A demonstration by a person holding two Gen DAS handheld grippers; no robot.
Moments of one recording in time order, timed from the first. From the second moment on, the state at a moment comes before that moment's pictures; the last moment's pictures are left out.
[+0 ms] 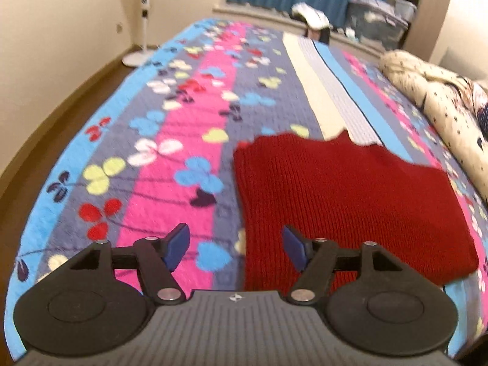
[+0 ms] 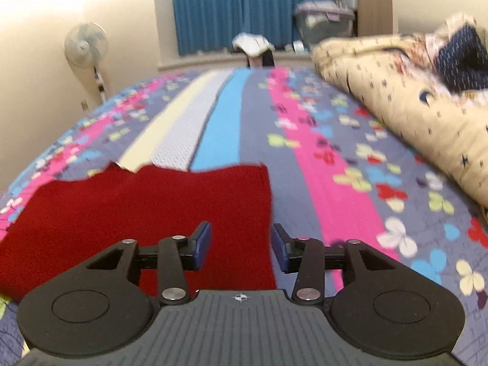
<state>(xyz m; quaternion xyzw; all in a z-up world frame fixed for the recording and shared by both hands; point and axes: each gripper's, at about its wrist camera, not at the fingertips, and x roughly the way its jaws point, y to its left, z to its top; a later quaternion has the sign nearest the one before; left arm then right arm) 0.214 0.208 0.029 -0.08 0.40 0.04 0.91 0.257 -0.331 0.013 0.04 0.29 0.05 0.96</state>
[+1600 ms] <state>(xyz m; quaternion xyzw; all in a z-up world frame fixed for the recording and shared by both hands) 0.227 0.228 0.036 -0.04 0.38 0.13 0.92 0.211 -0.047 0.002 -0.13 0.22 0.34 0.91</state>
